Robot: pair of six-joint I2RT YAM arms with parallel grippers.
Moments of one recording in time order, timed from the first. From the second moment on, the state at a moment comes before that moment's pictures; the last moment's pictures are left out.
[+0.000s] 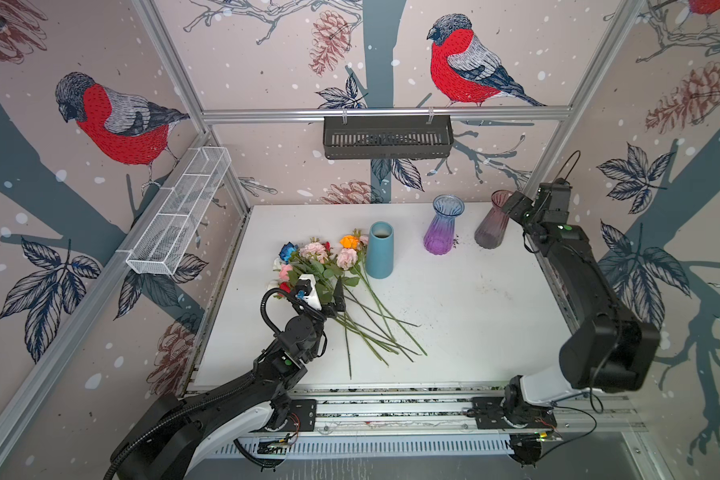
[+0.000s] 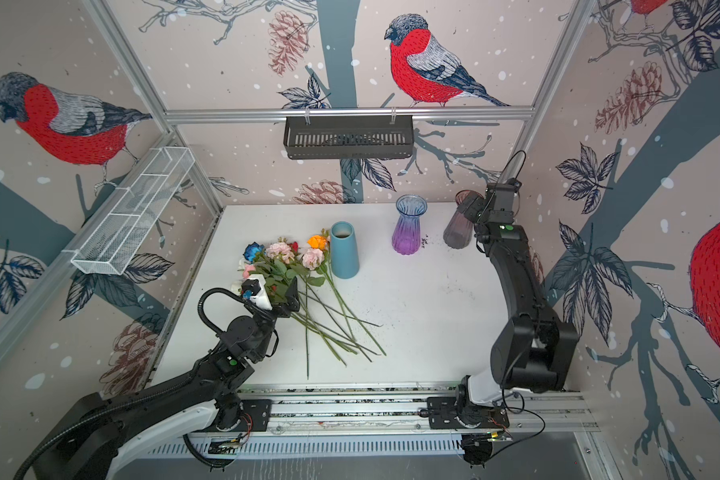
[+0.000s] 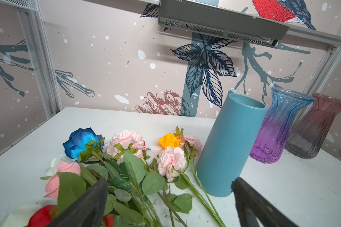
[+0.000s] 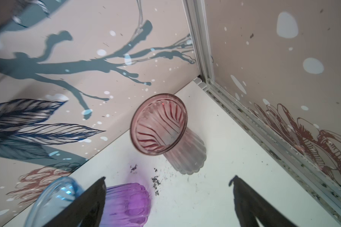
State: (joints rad) left arm -0.71 0.91 0.16 0.77 -0.56 -0.14; right arm -0.11 1.60 1.46 -0.42 0.08 0.50
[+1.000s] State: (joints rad) left arm -0.71 0.94 0.22 0.71 -0.47 -0.17; right arm -0.16 1.73 1.59 -0.61 -0.03 0.60
